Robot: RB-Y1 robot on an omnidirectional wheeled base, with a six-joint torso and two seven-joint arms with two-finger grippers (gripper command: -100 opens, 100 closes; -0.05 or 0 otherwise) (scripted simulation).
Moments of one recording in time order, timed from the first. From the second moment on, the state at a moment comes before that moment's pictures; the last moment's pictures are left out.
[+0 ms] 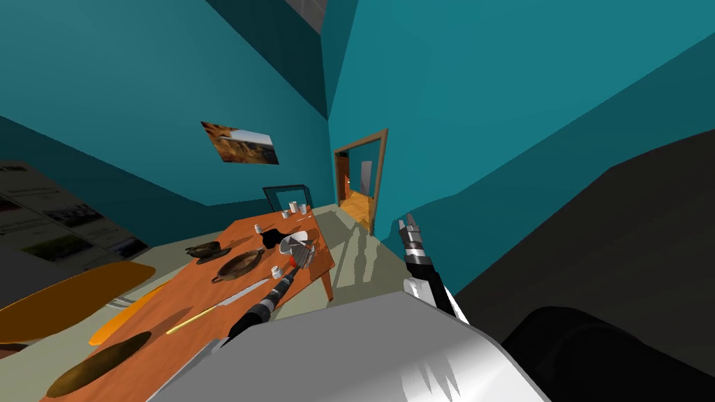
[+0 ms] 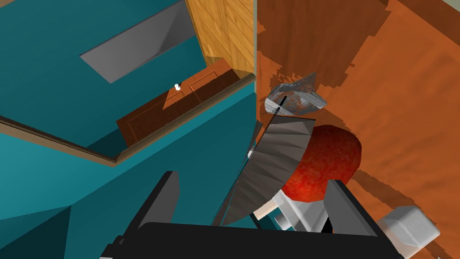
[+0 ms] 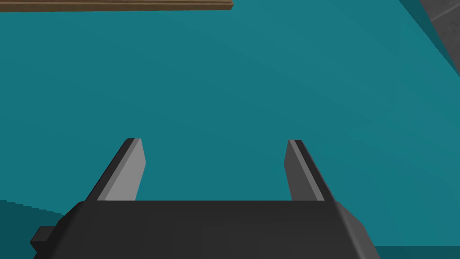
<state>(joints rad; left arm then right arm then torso) 0.36 0.58 -0.25 -1.52 -0.06 -0.18 0.02 0.52 -0.04 -0.06 -2.25 -0.12 -0.39 0.09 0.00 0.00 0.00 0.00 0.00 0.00</state>
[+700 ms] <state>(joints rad) 0.33 0.70 -0.31 -1.33 -0.05 -0.12 0.03 0.52 -0.04 -0.06 -2.25 -0.12 -0.39 0.09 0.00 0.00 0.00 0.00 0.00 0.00</state>
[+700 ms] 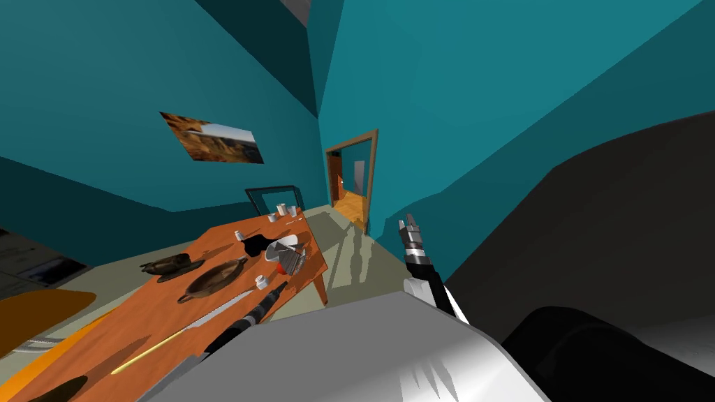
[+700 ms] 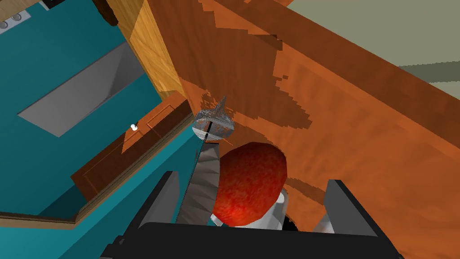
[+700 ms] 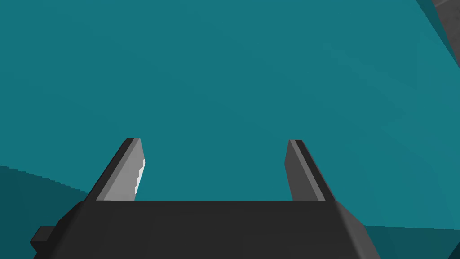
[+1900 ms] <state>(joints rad) 0.24 0.86 -0.43 -0.97 -0.02 -0.01 0.02 0.52 -0.04 -0.06 -2.25 -0.12 -0.39 0.09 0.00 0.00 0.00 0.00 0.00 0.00</state>
